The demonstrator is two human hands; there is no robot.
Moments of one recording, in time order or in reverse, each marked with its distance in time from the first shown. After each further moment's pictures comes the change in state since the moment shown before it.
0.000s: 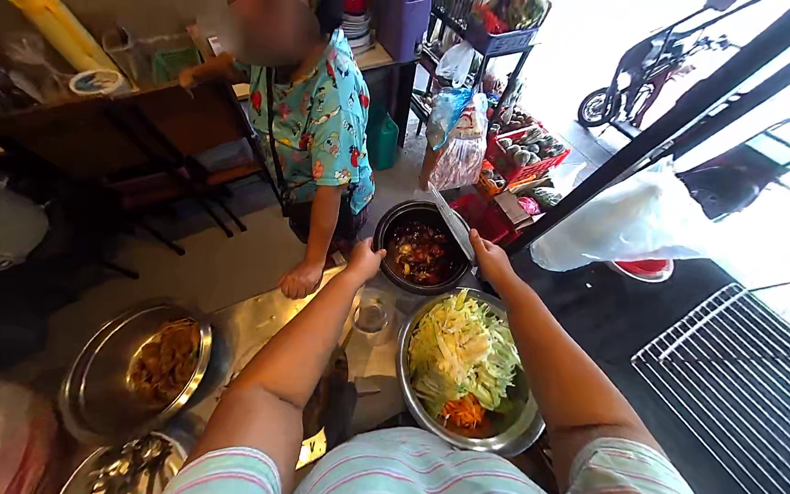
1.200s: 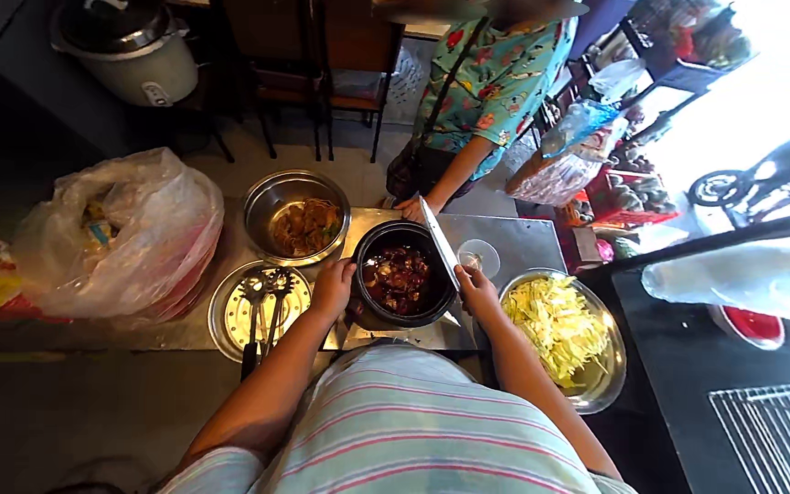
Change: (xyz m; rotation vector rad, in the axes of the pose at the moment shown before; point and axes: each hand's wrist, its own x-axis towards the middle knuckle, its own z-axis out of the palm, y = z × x) left_hand -0.326 -0.241 -0.145 0.058 0.443 -0.094; right_hand -0.246 -0.094 0.217 -0.094 -0.344 -0.103
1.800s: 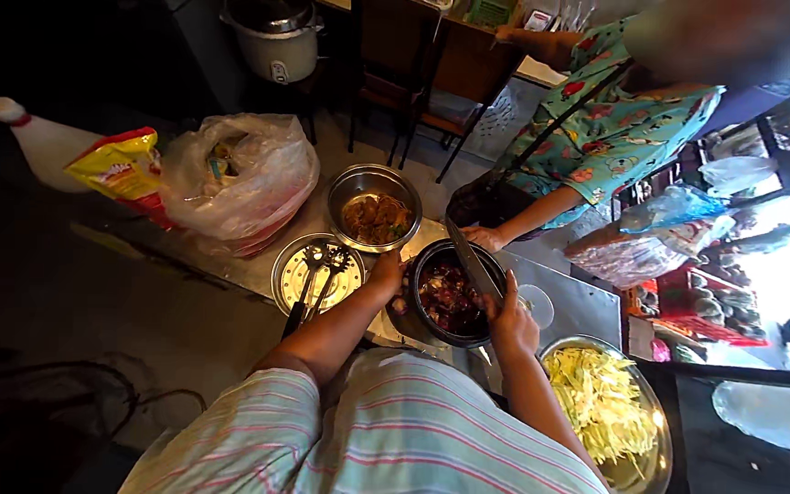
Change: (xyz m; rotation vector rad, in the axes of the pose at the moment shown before) left_hand 0.027 -0.018 0.013 -0.037 -0.016 -0.279; right_hand -0.021 -0.048 0.042 -0.865 0.217 -0.314
